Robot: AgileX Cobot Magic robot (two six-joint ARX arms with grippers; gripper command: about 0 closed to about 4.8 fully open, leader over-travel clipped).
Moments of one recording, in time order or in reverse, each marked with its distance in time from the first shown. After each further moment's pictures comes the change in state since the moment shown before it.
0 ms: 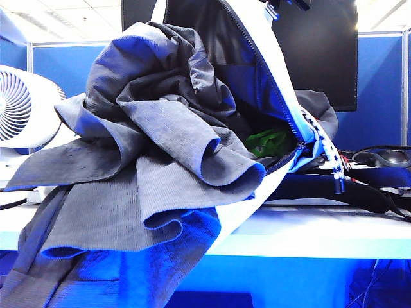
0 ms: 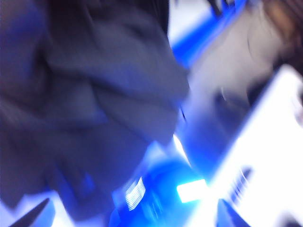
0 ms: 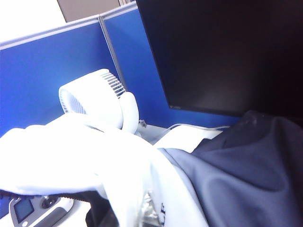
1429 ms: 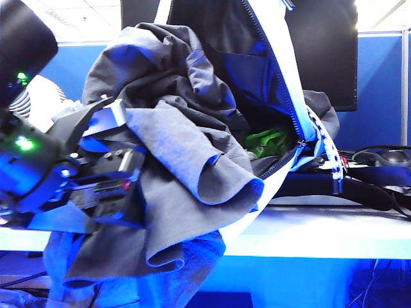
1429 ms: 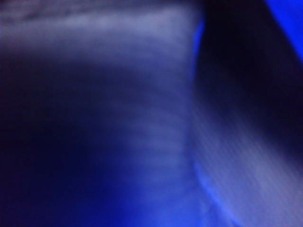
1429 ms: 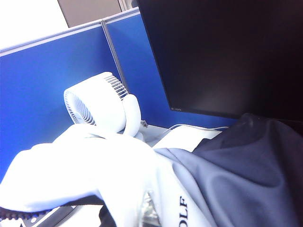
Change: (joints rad) left arm -0.436 0.487 -0.687 1.489 -0.696 -0.517; right arm -0.001 -0.093 -0.003 -0.101 -0.002 0.000
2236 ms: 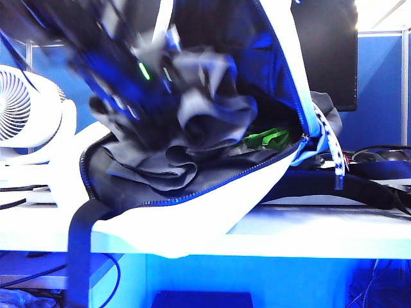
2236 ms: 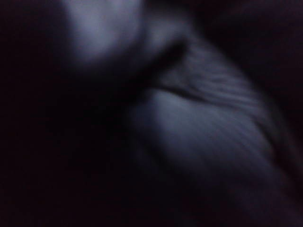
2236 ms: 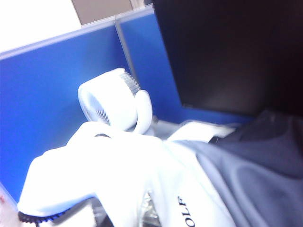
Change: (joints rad) left arm 0.137 0.334 0.643 -0.006 0.055 0.113; right arm 0.000 -0.050 0.000 -0.066 -0.054 0.000
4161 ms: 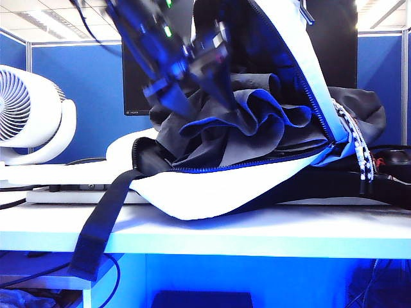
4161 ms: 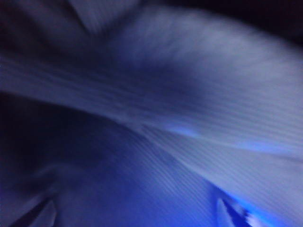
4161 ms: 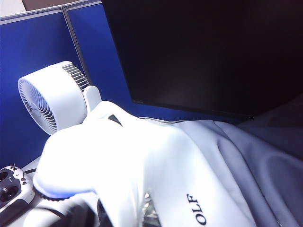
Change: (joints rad) left arm 0.003 0.039 0.552 -0.994 0.319 0.280; right arm -0.016 0.028 0.002 -0.019 0.151 -0.092
